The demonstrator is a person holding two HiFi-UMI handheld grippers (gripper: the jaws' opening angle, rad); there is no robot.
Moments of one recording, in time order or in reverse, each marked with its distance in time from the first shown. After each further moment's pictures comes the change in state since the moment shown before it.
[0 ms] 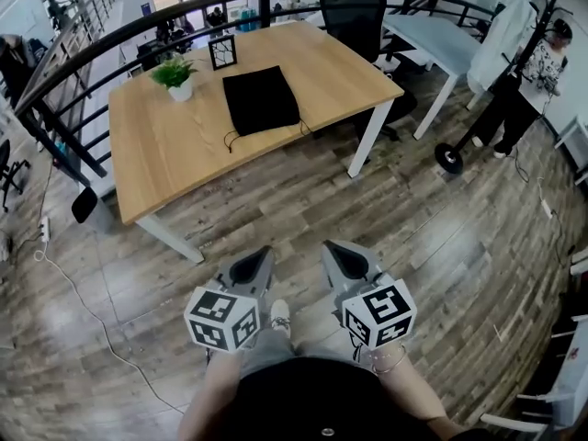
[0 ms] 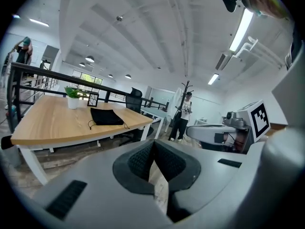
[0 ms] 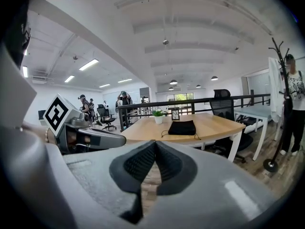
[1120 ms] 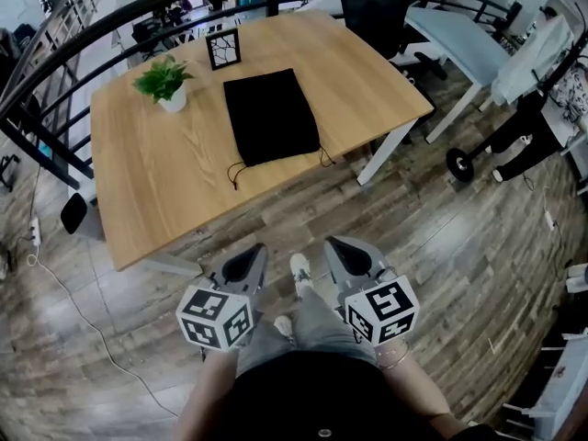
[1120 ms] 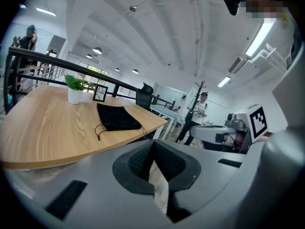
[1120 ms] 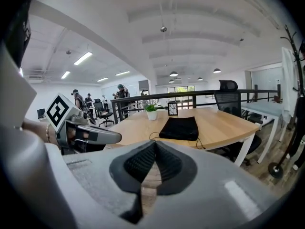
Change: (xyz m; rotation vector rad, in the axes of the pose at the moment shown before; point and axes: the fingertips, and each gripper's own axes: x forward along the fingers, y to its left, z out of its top) left arm 0.118 0.163 0.041 -0.089 0.041 0.024; right arm 0.186 -0.086 0.015 -0.003 0.089 0.011
